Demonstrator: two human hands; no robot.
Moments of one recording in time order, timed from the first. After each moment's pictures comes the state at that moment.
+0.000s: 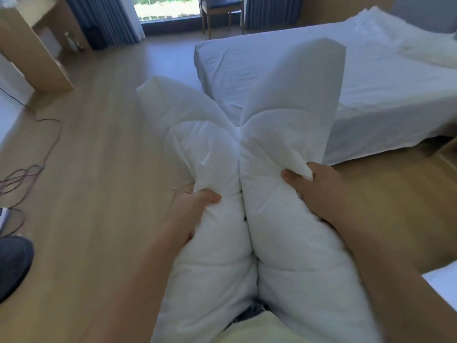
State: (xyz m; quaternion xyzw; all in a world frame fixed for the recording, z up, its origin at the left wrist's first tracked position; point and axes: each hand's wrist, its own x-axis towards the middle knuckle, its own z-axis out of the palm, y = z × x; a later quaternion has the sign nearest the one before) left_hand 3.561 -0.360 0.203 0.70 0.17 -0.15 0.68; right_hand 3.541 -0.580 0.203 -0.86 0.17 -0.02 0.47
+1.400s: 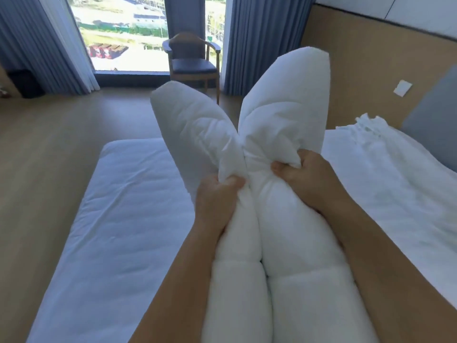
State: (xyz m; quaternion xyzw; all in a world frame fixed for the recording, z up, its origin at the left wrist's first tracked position) left_hand 4.671 -1.008 0.221 0.69 0.09 0.00 0.72; right_hand 4.664 -1.157 0.268 -0.91 0.08 -0.08 0.40
